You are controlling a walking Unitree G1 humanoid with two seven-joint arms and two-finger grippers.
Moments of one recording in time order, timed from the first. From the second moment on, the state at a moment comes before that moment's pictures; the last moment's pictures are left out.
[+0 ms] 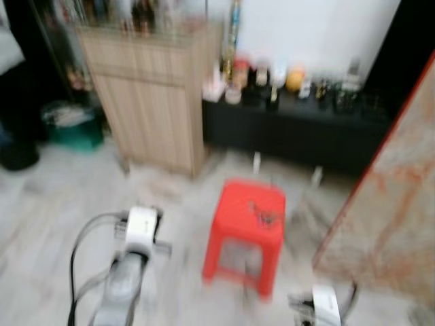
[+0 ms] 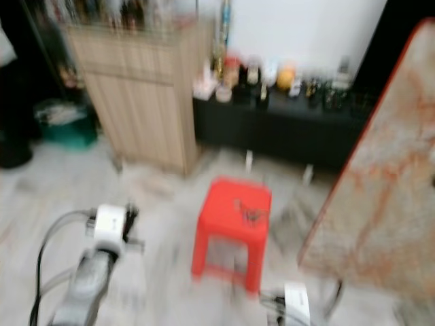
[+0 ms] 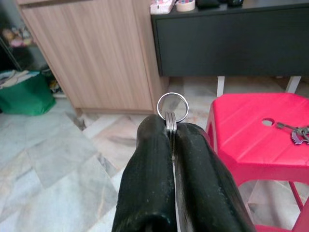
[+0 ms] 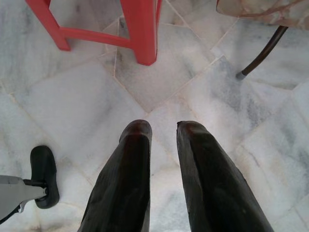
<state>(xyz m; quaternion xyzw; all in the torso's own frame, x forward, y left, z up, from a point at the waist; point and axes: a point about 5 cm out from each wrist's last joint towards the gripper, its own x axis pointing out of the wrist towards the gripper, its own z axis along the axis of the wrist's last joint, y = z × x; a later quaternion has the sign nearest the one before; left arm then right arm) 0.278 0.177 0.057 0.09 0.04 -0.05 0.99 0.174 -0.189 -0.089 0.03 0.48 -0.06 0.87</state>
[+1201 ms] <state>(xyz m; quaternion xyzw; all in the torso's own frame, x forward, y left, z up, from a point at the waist) 0.280 0.181 0.061 0.11 0.03 -0.04 0.99 0.181 -0.183 -0.087 0.02 0.49 -0.03 0.87</state>
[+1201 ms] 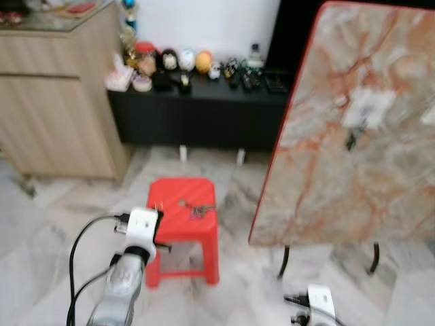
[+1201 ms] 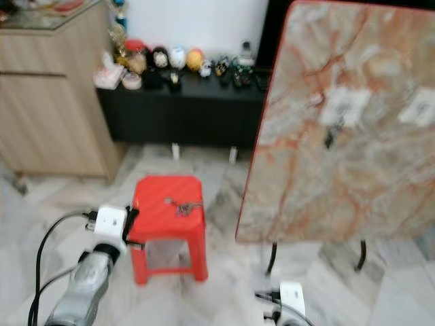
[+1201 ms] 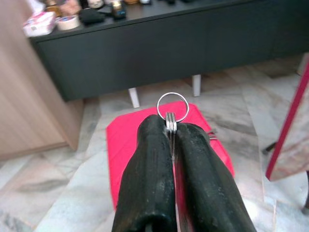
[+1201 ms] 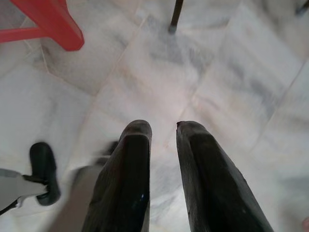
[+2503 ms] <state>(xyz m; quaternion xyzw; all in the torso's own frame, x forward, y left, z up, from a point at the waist) 0.286 0.161 0.071 0.14 0.01 -0.11 0.98 0.176 -0.183 -0.089 0.02 0.50 -0.03 0.87</state>
